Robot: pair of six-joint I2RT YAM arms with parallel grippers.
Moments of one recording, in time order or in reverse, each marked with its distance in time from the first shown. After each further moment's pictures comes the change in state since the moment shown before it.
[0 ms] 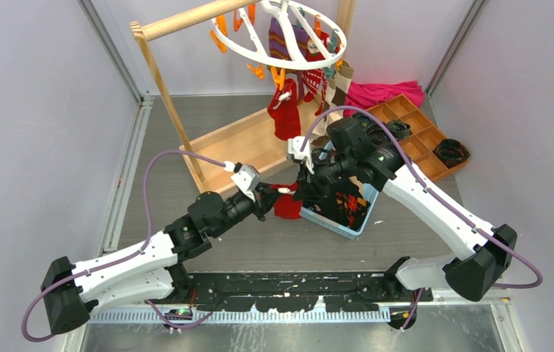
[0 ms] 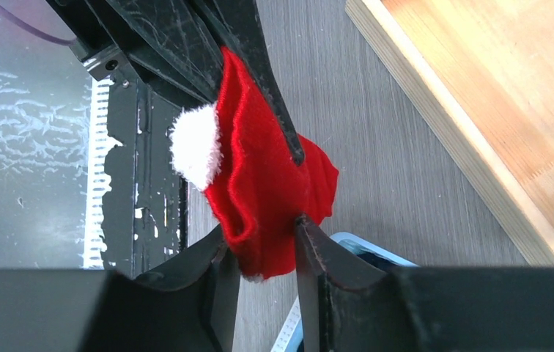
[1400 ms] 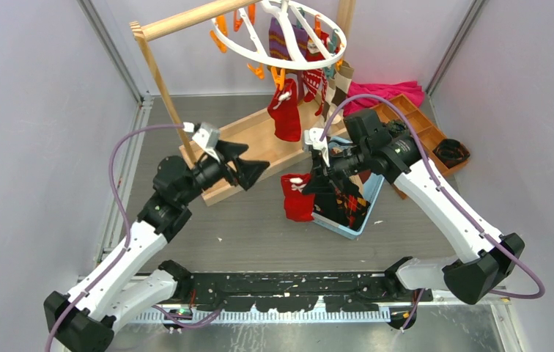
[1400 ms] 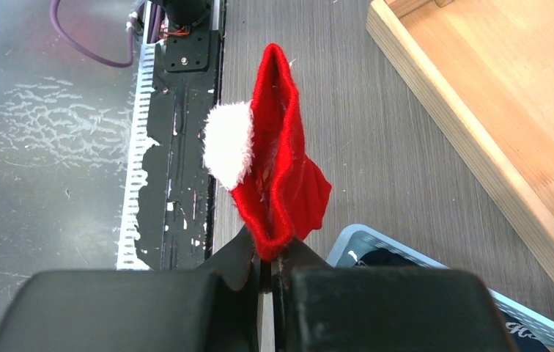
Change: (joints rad) left arm 0.451 -0.050 0.162 -0.163 0.426 -0.145; right arm -0.114 -0.016 0.071 -0.149 -0.172 -0.076
